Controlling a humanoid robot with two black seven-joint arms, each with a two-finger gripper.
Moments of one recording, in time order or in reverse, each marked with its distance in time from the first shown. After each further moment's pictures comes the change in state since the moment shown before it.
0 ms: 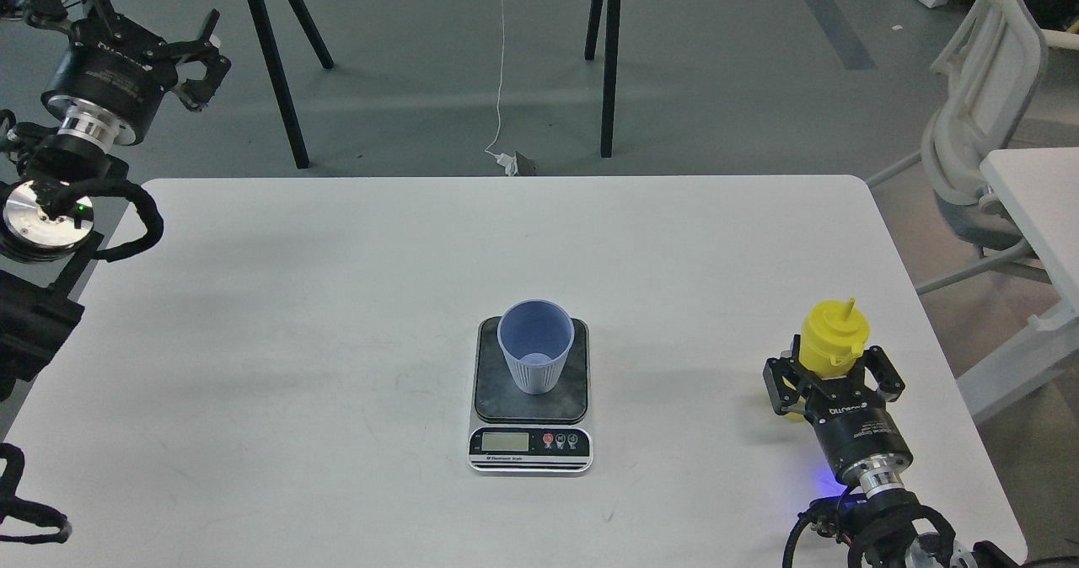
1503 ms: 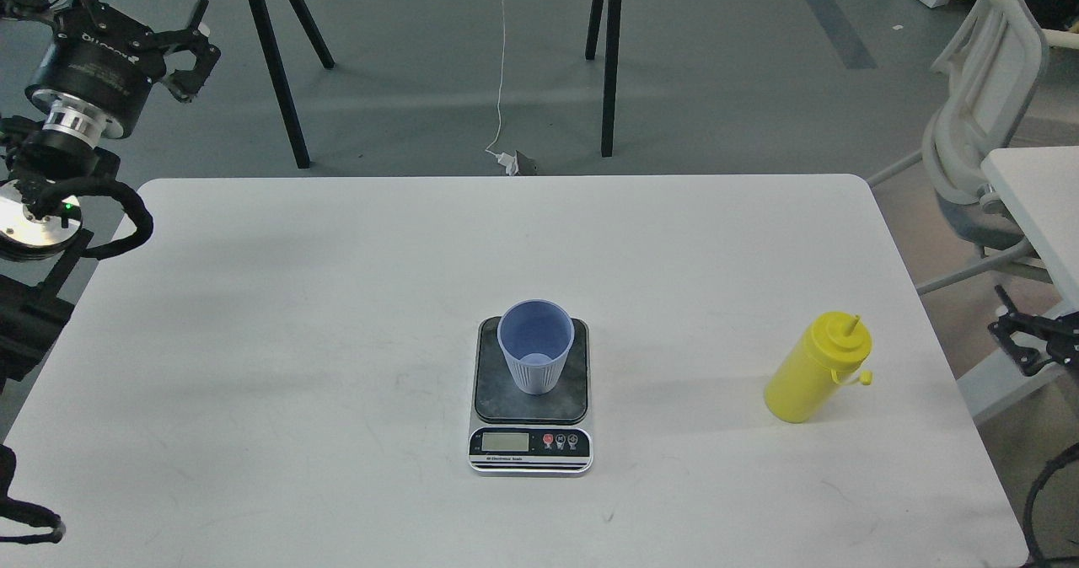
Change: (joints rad) left arm 0.003 0.012 -0.016 -0.011 -0.011 -0.031 -0.006; right arm 0.169 -0.484 0.102 -0.202 -0.186 -0.001 0.006
